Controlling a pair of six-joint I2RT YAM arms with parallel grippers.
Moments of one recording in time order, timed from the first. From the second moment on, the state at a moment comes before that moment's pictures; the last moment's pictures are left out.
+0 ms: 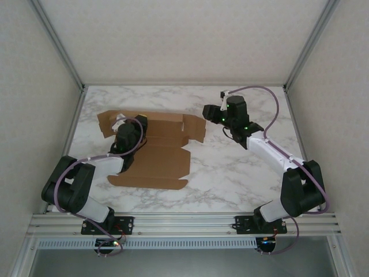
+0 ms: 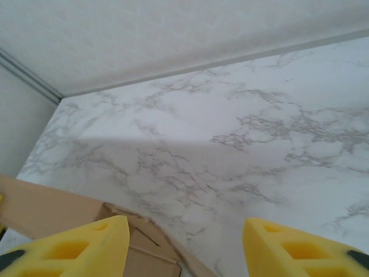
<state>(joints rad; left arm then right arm) -0.33 1.50 0.56 0.78 -0.15 -1.39 0.44 1.47 1.05 -0.04 -0.09 0.46</state>
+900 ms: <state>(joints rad) -0.32 1.49 0.64 0.59 -0.06 -1.30 0.39 1.58 0.91 -0.09 -0.25 -0.07</state>
